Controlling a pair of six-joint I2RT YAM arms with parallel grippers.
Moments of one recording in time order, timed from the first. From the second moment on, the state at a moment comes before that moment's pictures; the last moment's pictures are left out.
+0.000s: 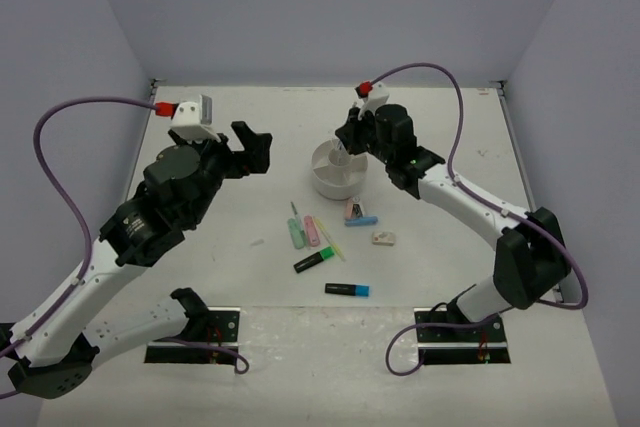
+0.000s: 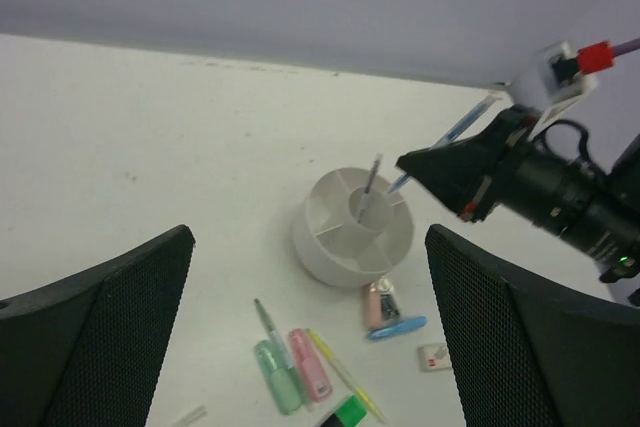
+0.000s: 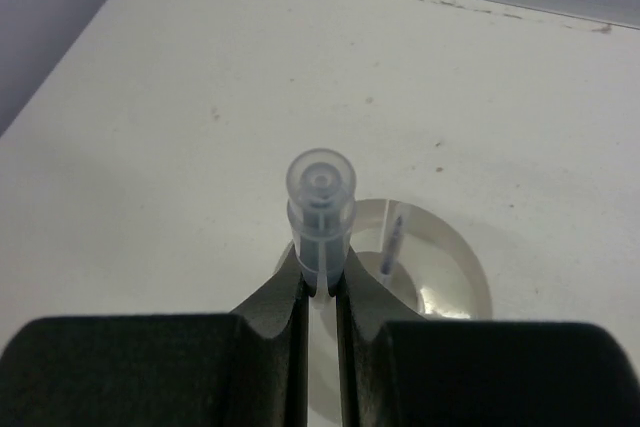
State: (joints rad) left arm -0.79 0.89 1.20 -0.49 -0.55 -0.43; right arm 0.57 1.54 1.16 0.08 0.01 0.25
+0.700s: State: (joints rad) left arm -0.79 0.79 1.11 -0.79 -0.88 -0.47; right arm 0.56 1.64 1.16 0.05 0.06 0.25
